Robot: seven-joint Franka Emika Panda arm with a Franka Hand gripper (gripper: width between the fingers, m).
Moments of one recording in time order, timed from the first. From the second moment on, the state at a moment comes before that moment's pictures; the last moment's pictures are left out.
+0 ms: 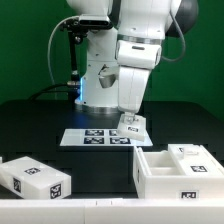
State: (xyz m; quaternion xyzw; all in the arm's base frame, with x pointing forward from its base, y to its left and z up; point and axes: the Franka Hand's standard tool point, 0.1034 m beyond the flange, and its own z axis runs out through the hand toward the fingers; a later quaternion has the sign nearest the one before) arm 0.428 0.024 0.068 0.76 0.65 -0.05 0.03
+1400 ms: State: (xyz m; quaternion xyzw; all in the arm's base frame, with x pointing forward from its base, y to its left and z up) arm 0.435 -0.006 0.073 0.75 0.65 0.10 -0.02
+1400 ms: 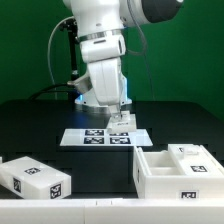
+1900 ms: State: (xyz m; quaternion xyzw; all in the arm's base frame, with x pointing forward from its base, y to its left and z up) arm 0.442 0.007 0.069 0.73 0.68 0.07 -0.01
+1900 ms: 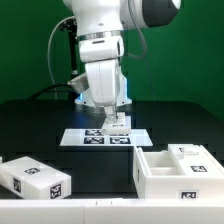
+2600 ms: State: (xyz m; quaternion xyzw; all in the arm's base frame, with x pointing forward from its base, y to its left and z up) arm 0.441 0.030 0.064 0.71 0.70 0.04 0.00
